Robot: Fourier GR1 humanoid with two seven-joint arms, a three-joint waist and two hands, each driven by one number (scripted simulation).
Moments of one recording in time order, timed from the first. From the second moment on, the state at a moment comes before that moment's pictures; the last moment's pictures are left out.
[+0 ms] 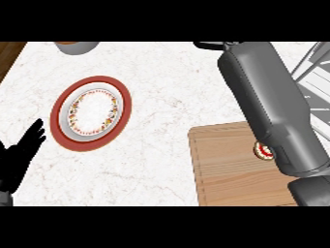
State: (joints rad) left arm 0.02 0.28 0.20 -1.38 0.01 -0.14 0.16; right arm -1.18 -0.11 0.01 -0.81 1.38 -0.23 1.16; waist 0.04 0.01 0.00
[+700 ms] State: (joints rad) left arm 0.02 0.27 0.20 -1.37 0.00 -0.14 0.14; right arm -1.26 -0.34 -0.19 -0.55 1.39 -0.44 0.97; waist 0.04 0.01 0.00
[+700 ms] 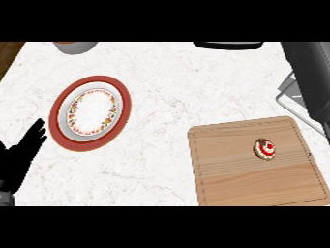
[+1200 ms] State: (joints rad) left arm 0.00 0.27 0.20 -1.37 0.00 -0.14 0.15; right arm -1.25 -0.48 -0.38 -0.44 1.19 -0.66 0.67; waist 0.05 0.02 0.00
